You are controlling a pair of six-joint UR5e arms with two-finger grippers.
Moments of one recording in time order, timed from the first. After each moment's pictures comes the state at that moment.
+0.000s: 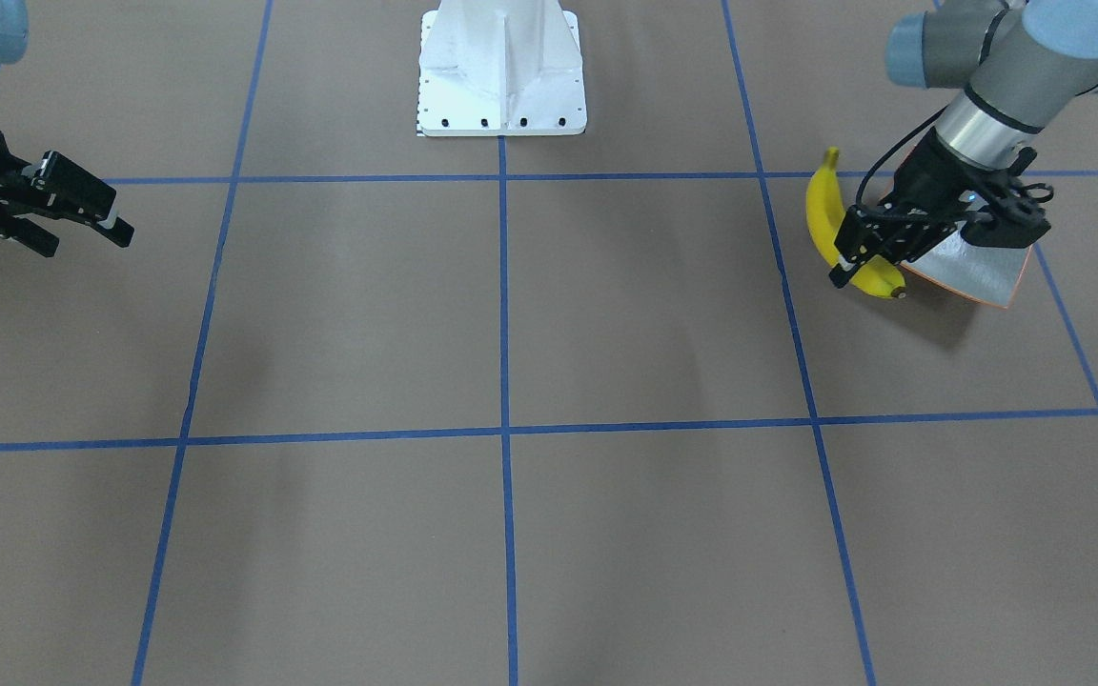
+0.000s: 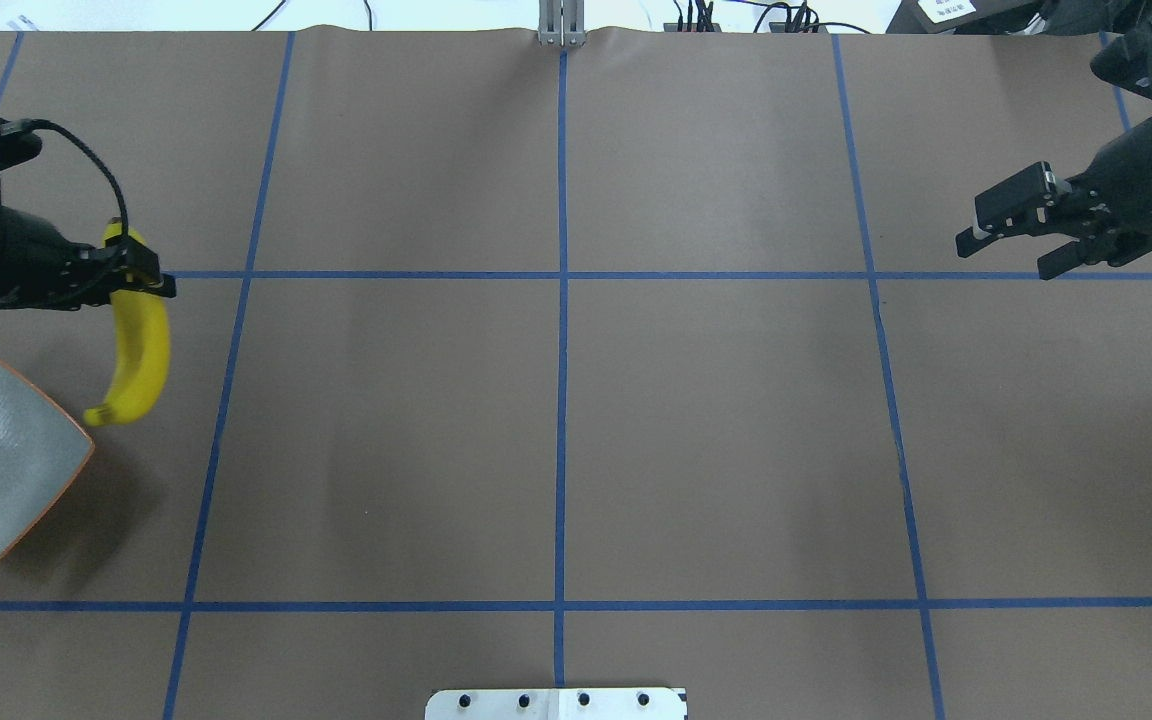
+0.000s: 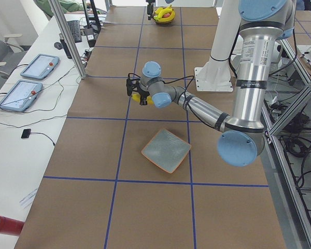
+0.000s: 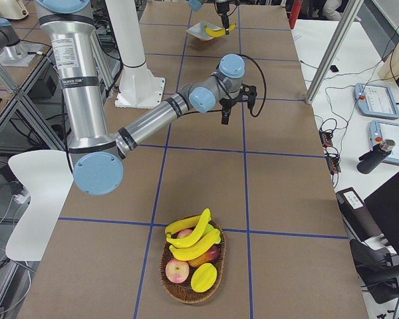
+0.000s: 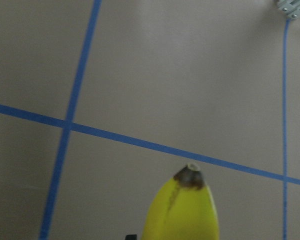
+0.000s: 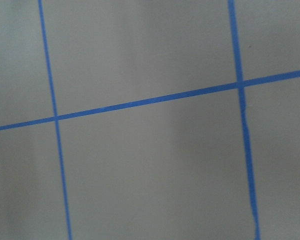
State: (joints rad) left arm -0.94 -1.58 -1.97 -2.08 -2.12 -1.16; right arm 1.11 -1.45 2.00 -1.45 2.43 0.86
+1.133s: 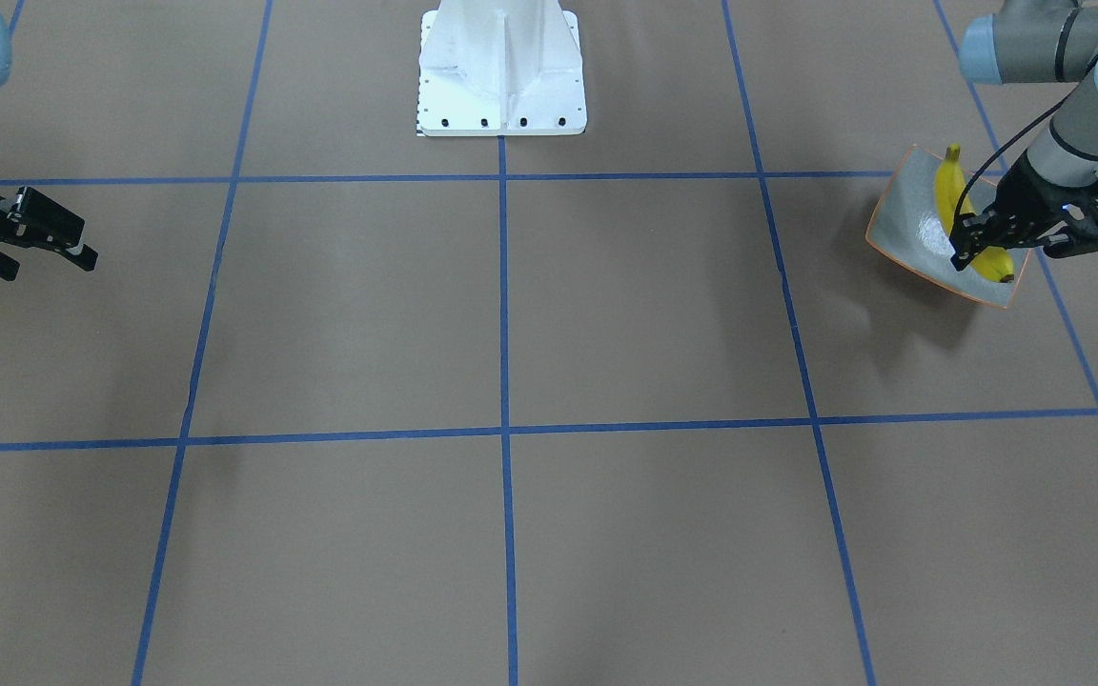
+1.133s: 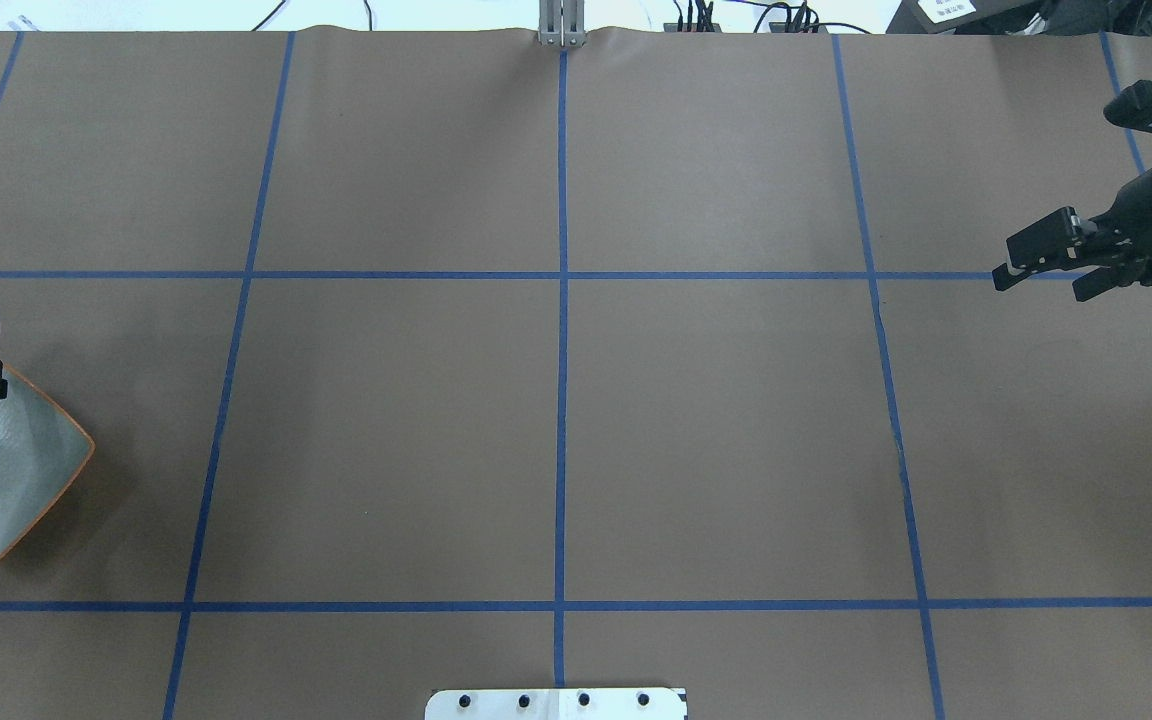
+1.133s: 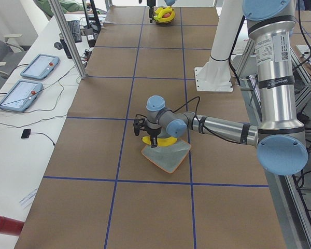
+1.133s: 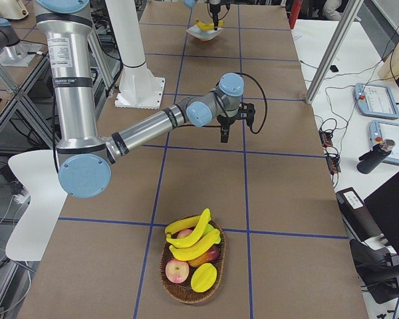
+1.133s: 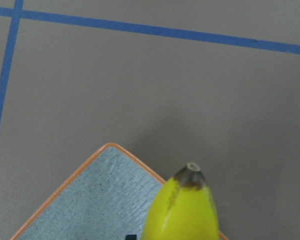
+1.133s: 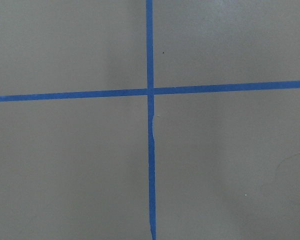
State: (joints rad) left arm -0.97 -1.39 -1.84 -2.02 -2.11 -0.94; right arm 1.12 -1.49 1.96 -1.45 2.41 0.76
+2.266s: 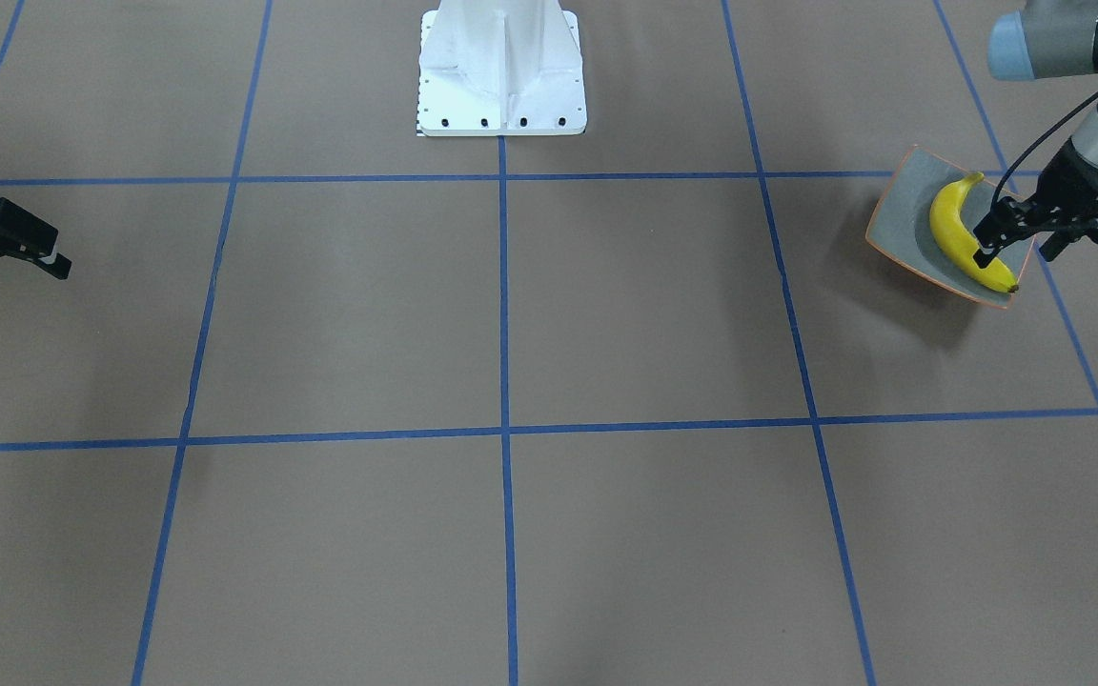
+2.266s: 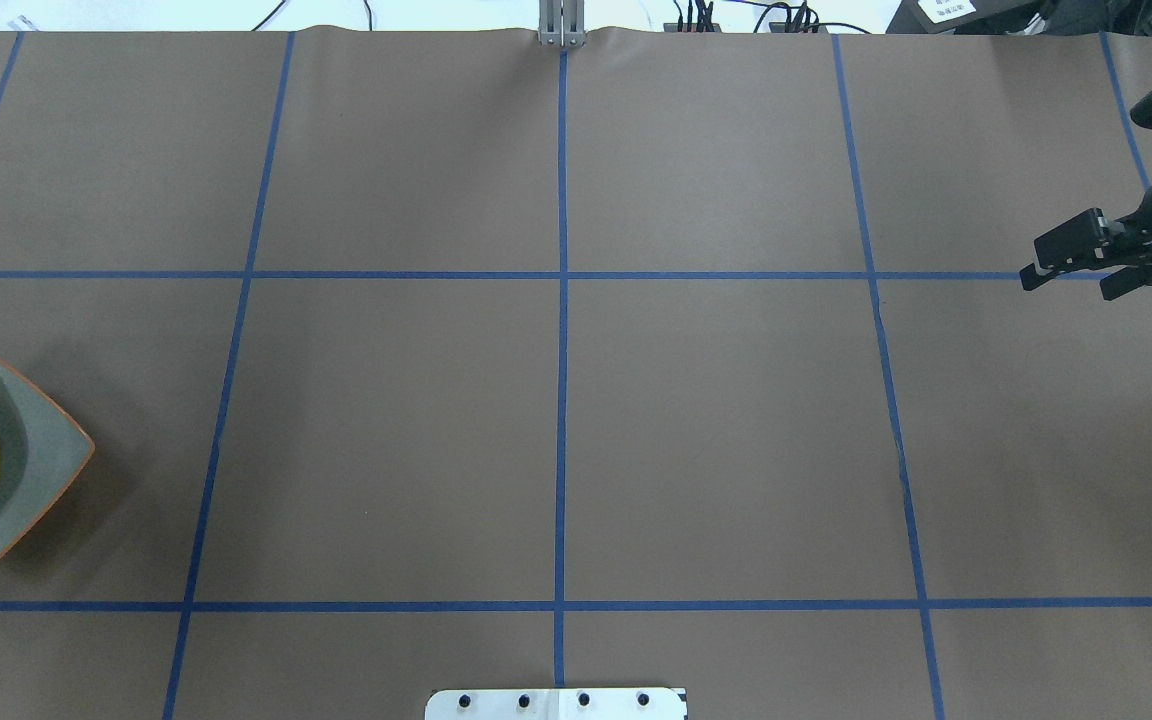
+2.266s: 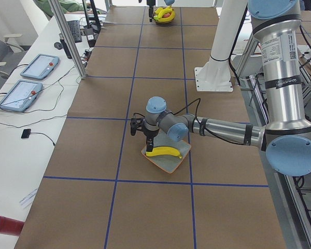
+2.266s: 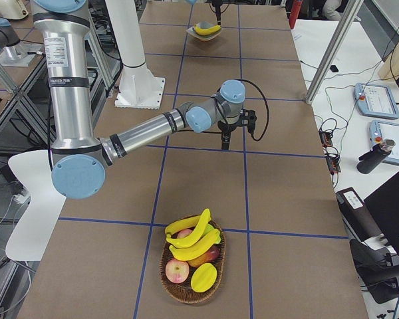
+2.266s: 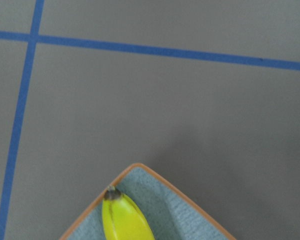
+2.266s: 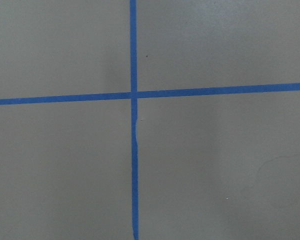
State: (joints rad) left arm -1.08 -1.39 -1.85 -2.08 -2.11 -0.79; right arm 1.16 -1.52 1.91 -1.45 2.40 0.65
